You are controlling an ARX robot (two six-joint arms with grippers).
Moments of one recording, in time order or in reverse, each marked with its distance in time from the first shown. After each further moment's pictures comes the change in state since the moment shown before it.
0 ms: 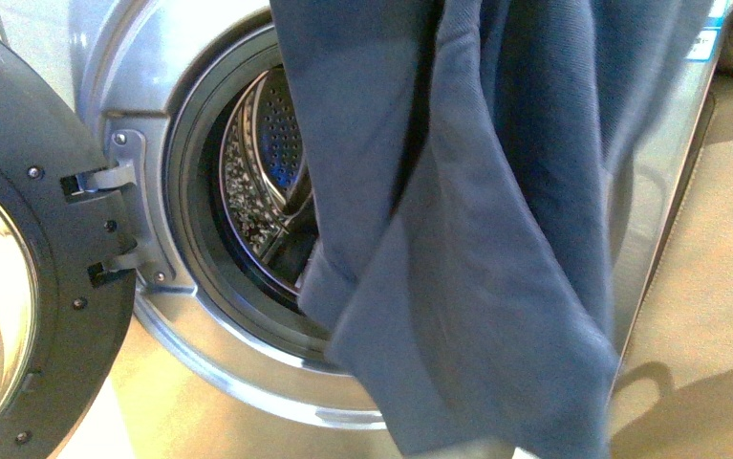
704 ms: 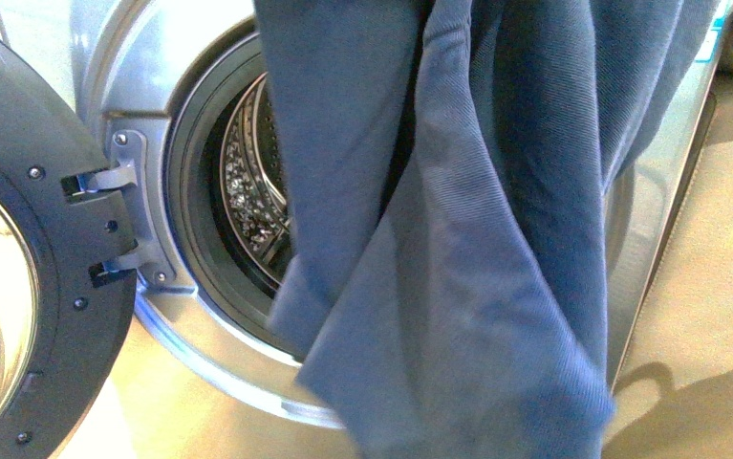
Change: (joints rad) left arm -0.005 0.003 0.004 -0.001 0.001 0.008; right arm -0.041 0.886 0.174 1.159 -0.910 0.584
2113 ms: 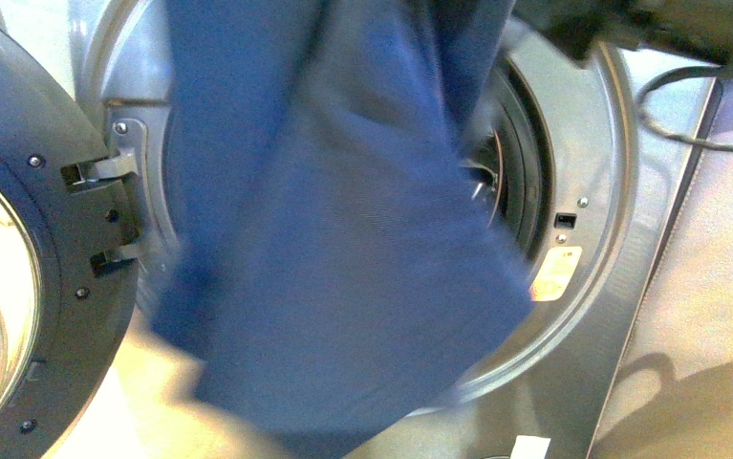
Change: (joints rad) left arm 0.000 0.000 0.000 0.000 -0.003 0.001; right arm 0.348 0.654 0.587 0.006 0.146 -0.139
